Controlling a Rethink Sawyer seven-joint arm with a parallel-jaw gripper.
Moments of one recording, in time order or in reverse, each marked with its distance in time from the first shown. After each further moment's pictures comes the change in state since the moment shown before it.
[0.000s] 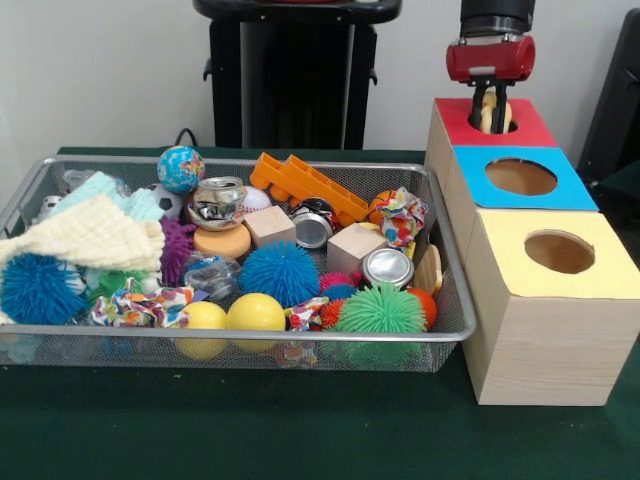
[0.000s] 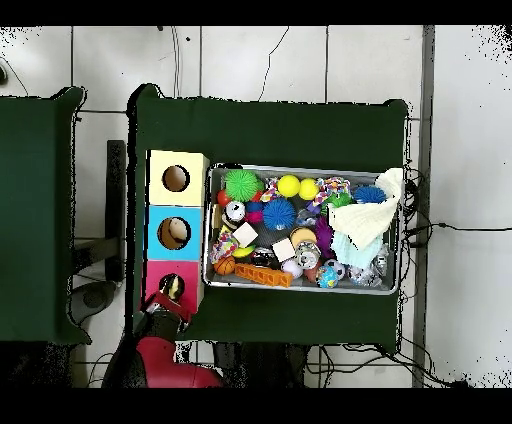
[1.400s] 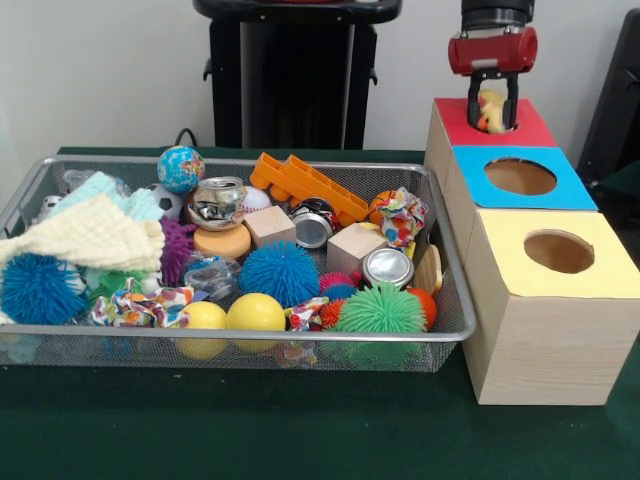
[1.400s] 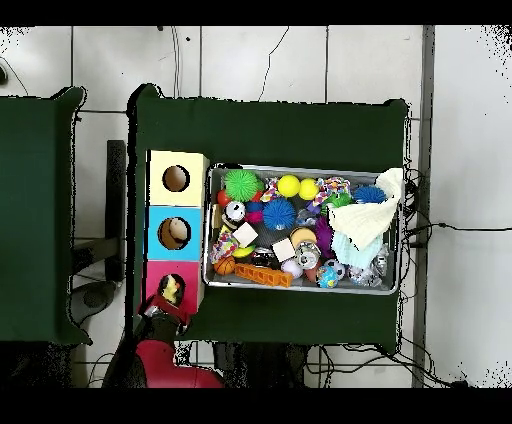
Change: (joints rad) arm -0.033 -0.042 0.027 0.026 -0.030 0.023 0.002
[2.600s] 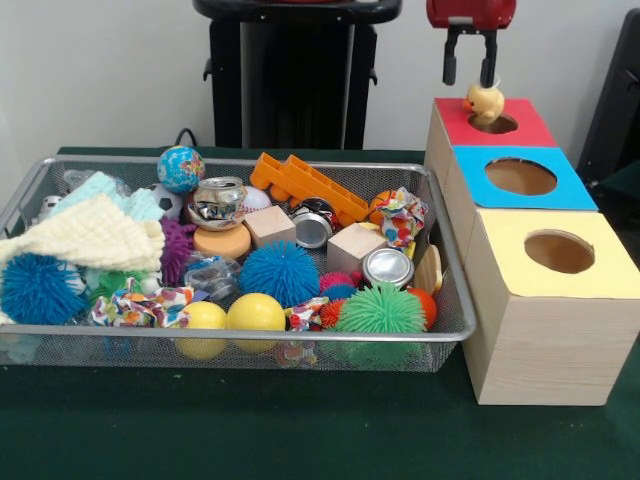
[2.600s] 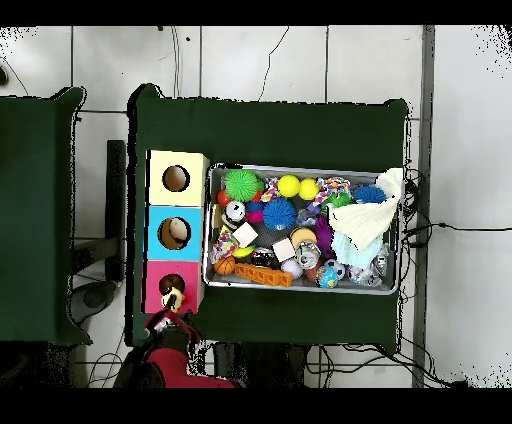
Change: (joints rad) arm -0.146 -0.228 0.032 0.070 -0.068 0.386 0.000
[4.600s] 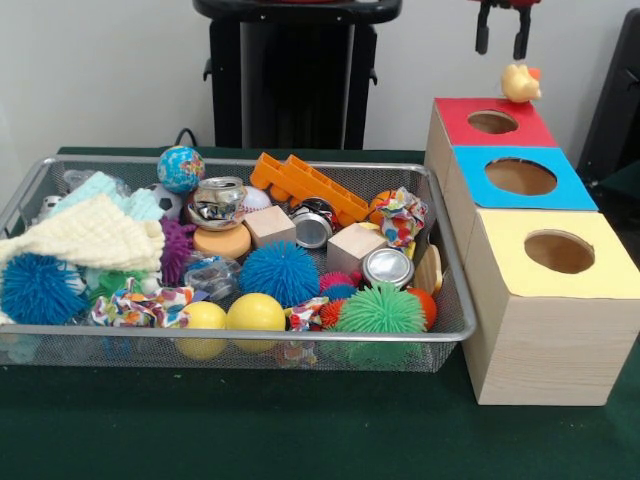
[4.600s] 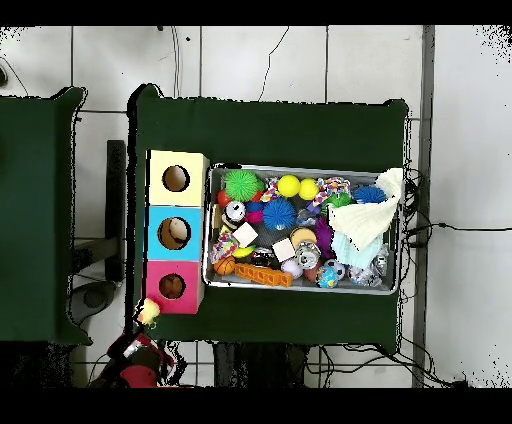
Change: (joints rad) arm 0.124 -0.102 -0.001 -0.012 0.051 0.302 0.000
